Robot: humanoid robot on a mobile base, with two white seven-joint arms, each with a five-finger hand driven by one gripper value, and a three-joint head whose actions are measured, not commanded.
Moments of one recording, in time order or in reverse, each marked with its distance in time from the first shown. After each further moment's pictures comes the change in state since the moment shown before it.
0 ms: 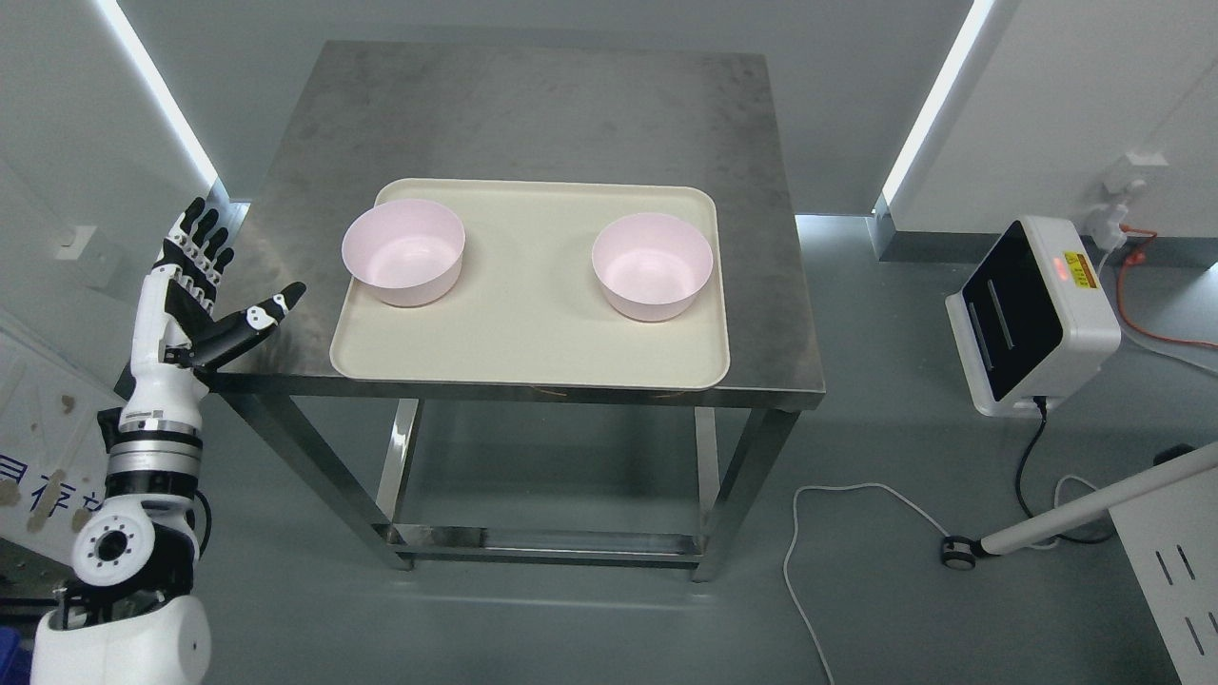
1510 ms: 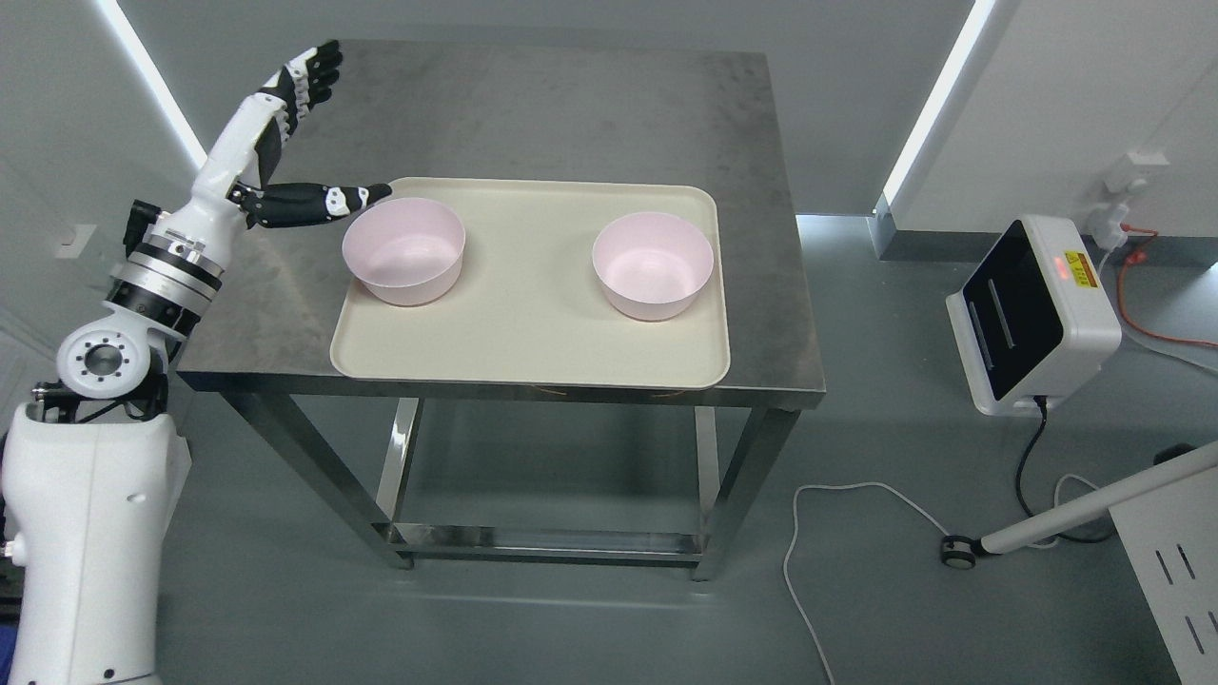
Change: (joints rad) left arm -0.410 0.192 -0.171 0.288 -0.304 -0.254 -0.402; right arm 0.000 0.000 0.000 0.000 -0.035 0.003 0.000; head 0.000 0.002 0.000
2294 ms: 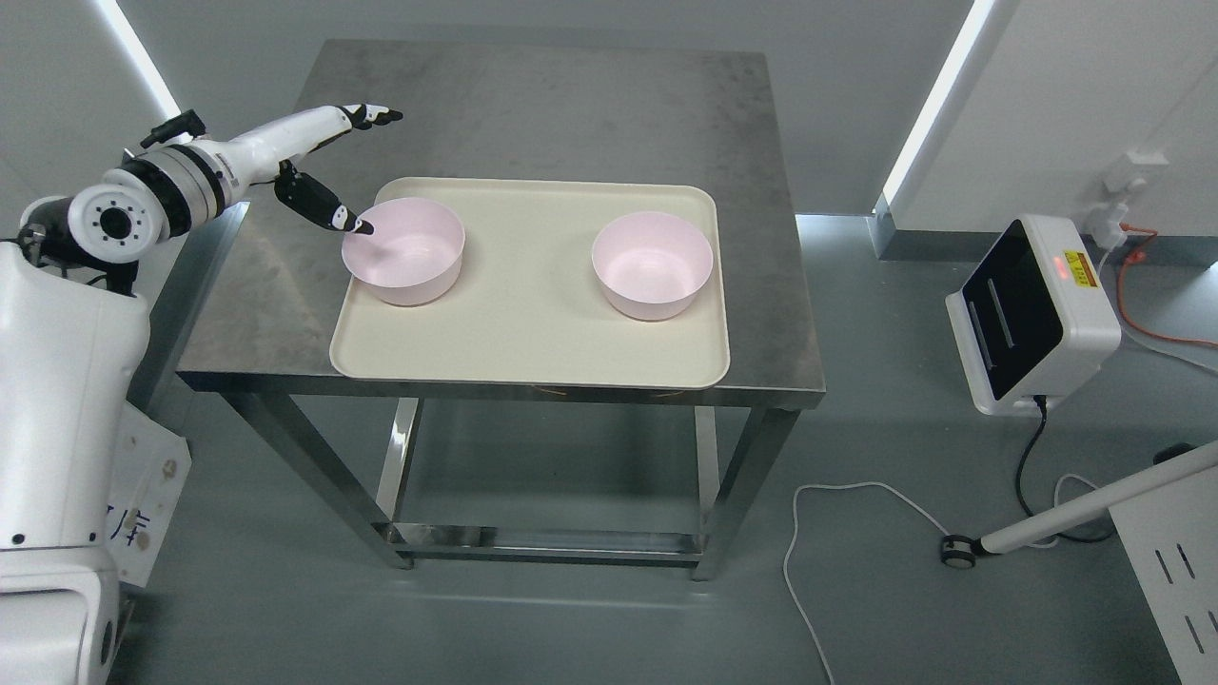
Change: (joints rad) left arm -0.304 0.095 -0.205 0.221 -0.464 0.109 -0.281; right arm 0.000 0.000 0.000 0.000 0.000 -0.002 0.000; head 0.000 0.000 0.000
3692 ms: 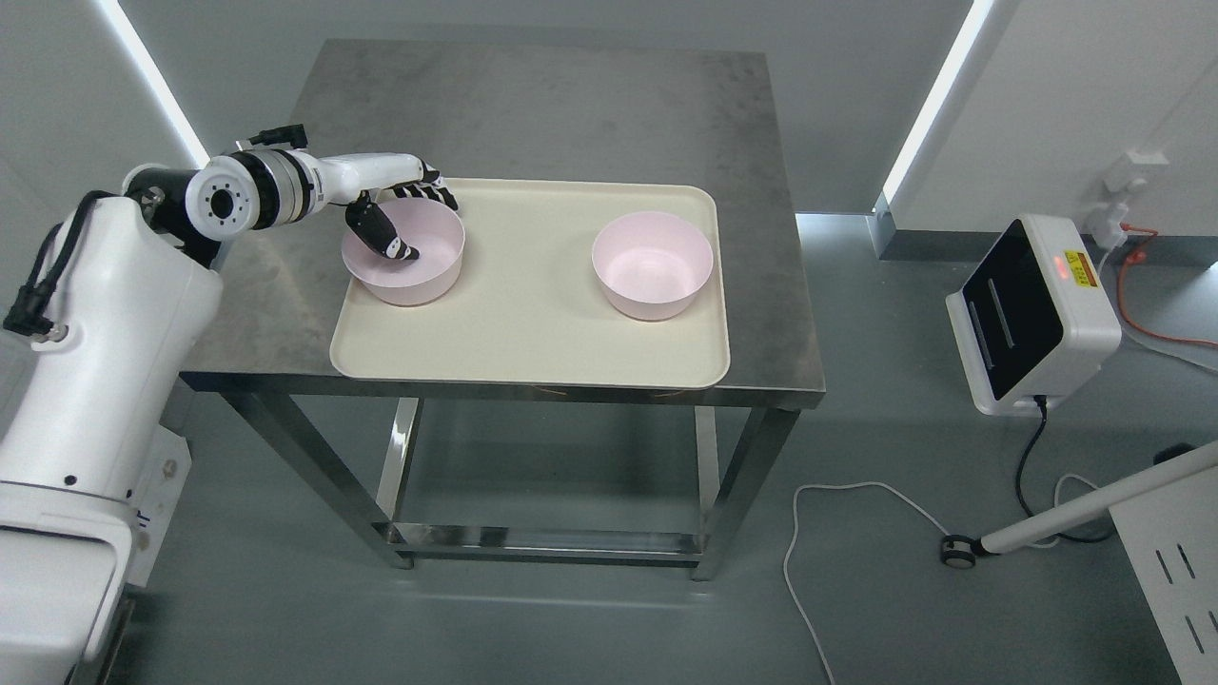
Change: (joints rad) left arm -0.126 -0.023 -0.264 0.152 -0.051 0.002 -0.021; right arm 0.000 0.000 0.000 0.000 0.000 -0.001 0.000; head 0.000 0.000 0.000
